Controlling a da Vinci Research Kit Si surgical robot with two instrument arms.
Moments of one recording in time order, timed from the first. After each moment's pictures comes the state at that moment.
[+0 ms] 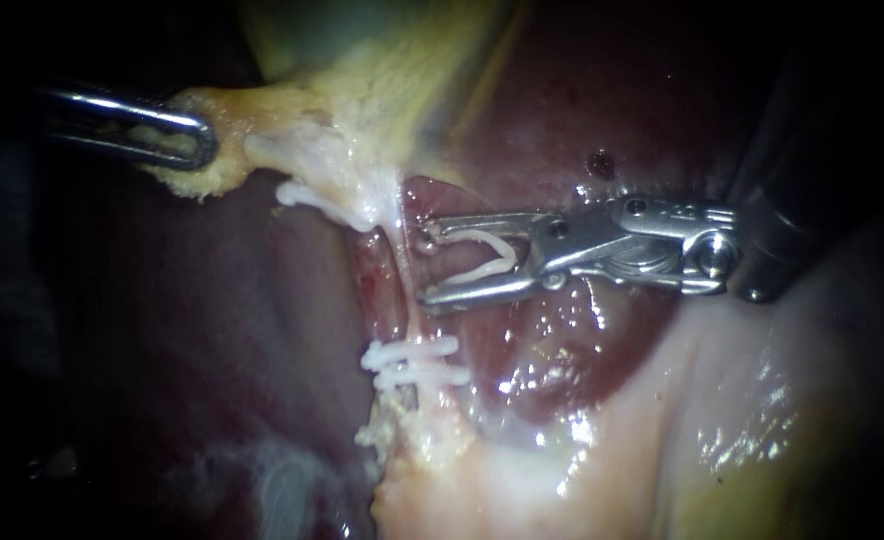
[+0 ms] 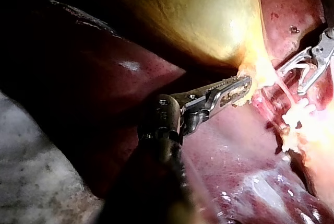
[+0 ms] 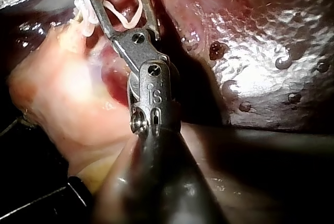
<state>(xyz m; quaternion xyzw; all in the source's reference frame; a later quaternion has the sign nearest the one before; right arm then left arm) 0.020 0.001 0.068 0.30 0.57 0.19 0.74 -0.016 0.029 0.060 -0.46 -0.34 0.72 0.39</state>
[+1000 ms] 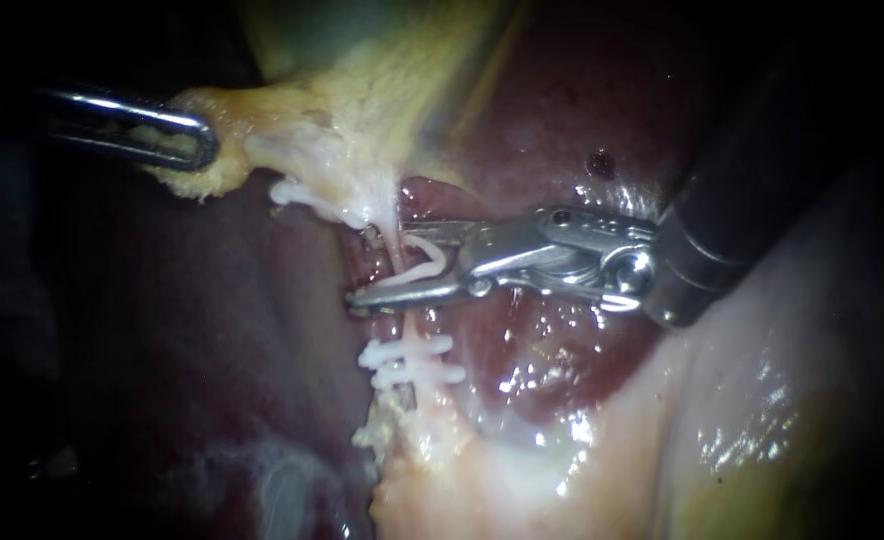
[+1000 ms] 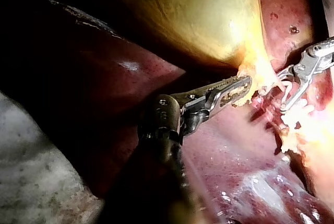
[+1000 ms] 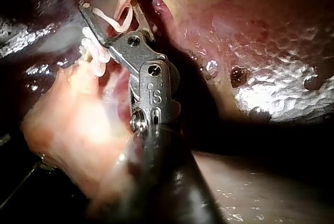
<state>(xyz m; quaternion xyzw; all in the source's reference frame) 0.027 0.000 0.070 0.34 0.58 0.21 0.71 -0.016 0.029 0.060 -0.46 -0.34 0.72 0.39</state>
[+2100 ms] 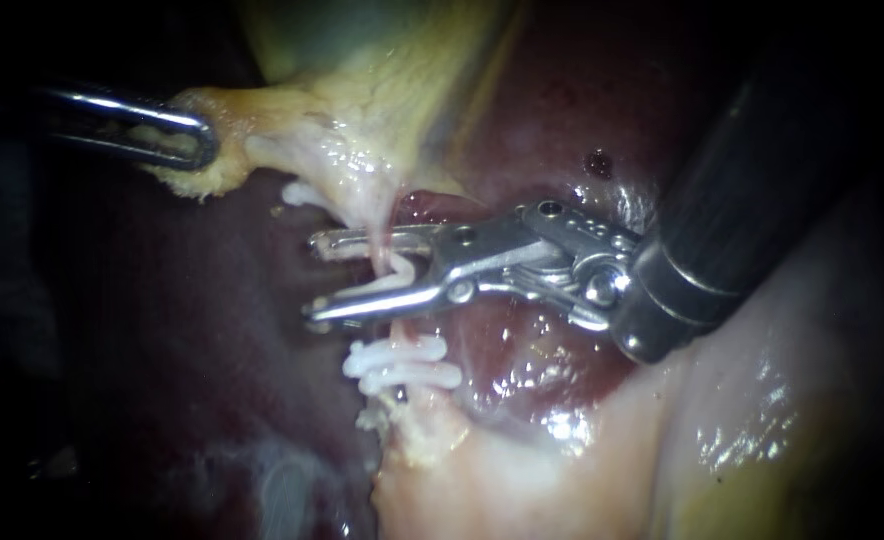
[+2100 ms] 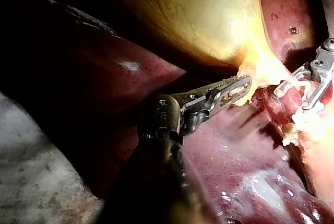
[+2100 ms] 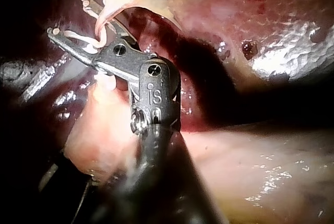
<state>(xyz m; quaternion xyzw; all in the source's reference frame) 0.028 0.001 0.063 0.37 0.63 0.23 0.65 -0.016 0.029 0.060 -0.46 -0.34 0.72 0.39</state>
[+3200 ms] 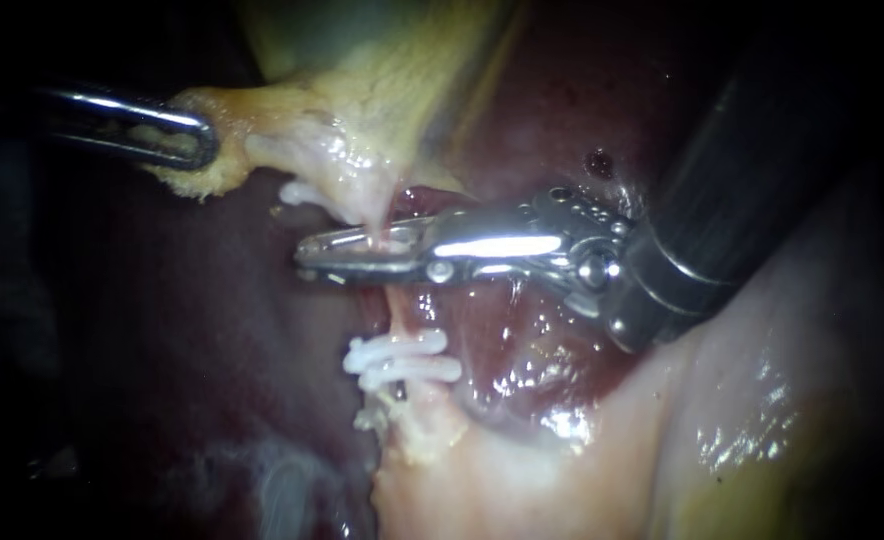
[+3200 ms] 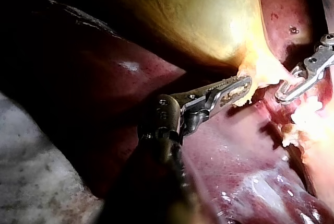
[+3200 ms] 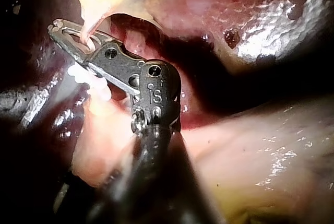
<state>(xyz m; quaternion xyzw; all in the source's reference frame) 0.027 0.001 0.065 0.40 0.58 0.29 0.65 -0.016 0.029 0.060 -0.46 -0.34 0.72 0.39</state>
